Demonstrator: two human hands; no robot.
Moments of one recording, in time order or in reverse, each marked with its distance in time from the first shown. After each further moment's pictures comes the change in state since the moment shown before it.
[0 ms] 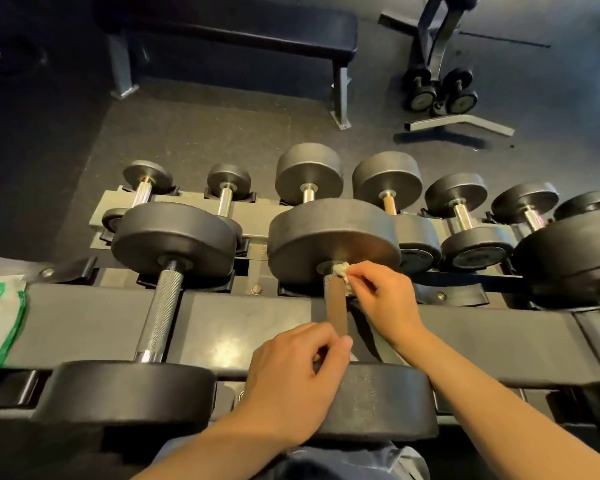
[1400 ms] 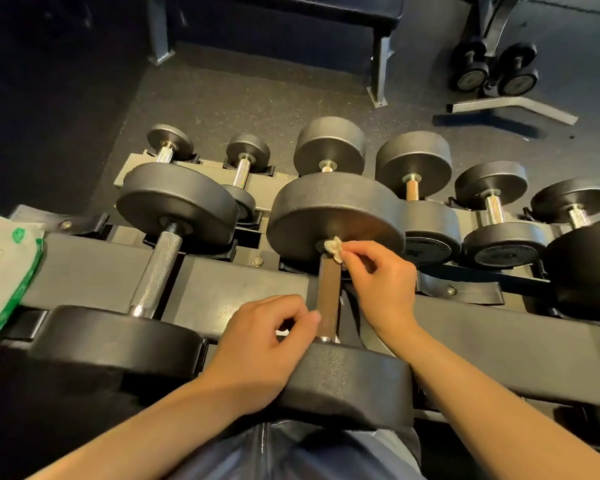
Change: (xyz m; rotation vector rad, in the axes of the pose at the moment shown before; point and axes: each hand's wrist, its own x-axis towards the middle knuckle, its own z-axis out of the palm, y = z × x) left_hand 0.000 0.000 0.004 -0.123 0.167 -0.053; right_hand -0.001 -0.005 0.002 0.244 0.142 0.121
